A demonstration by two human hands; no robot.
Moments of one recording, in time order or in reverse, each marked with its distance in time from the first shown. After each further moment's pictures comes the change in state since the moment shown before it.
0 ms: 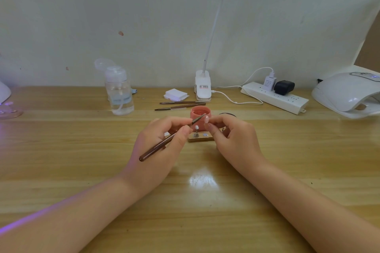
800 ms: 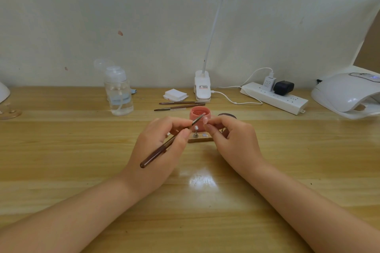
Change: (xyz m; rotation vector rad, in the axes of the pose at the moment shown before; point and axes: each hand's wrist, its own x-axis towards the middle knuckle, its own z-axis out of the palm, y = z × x) left_hand 0.001 -0.003 0.001 0.109 0.000 0.114; right_hand 0.000 0.000 -0.001 -0.051 0.003 -0.050
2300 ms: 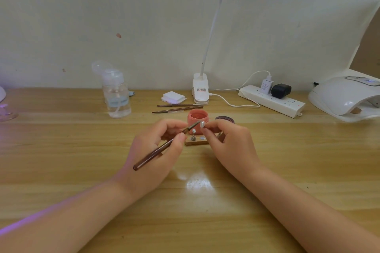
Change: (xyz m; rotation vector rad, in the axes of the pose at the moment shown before) left_hand 0.000 0.001 -0.003 -0.107 0.000 -0.076; right_hand -0.001 -0.001 0.001 -0.011 -0.004 -0.019
